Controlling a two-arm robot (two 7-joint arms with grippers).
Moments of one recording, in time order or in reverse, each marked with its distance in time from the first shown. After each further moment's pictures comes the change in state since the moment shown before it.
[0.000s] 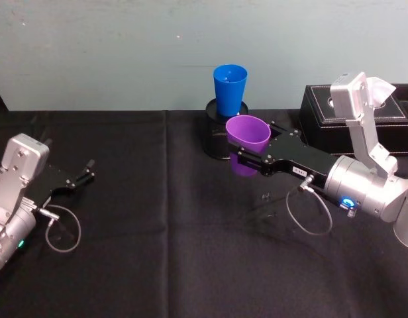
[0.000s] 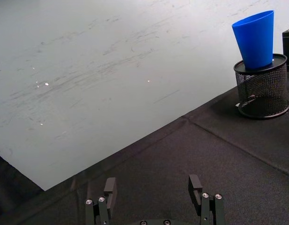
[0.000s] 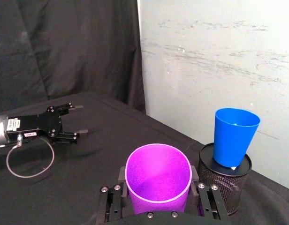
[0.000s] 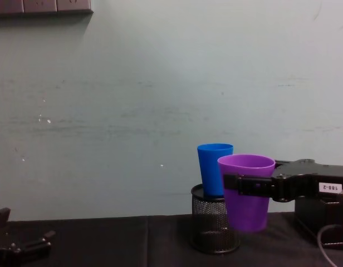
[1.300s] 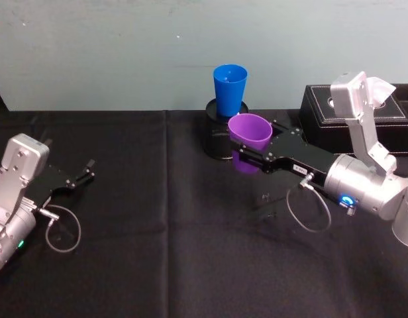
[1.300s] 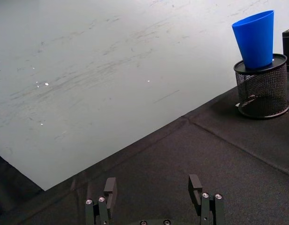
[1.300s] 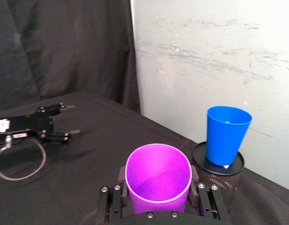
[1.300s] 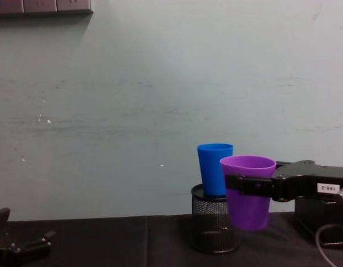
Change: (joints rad) left arm 0.000 0.000 0.000 0.000 0.000 0.000 0.000; right arm 0.014 -0.007 -0.005 0.029 0.000 -0.010 -0.012
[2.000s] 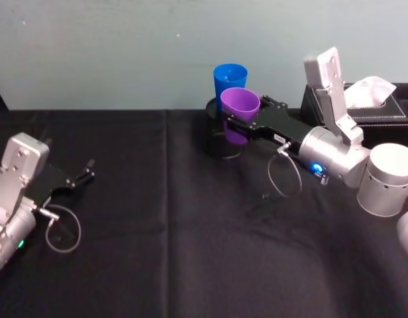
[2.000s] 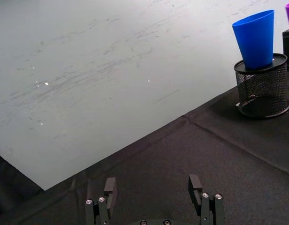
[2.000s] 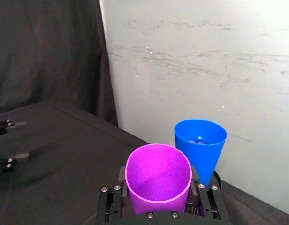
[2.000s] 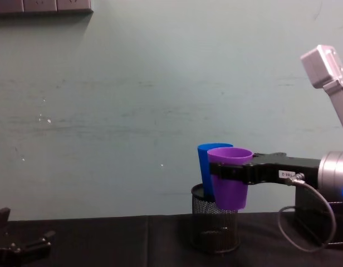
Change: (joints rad) left arm 0.000 0.000 0.000 0.000 0.000 0.000 0.000; right arm 0.190 -0.163 -0.027 0.300 -0.068 -0.056 -0.040
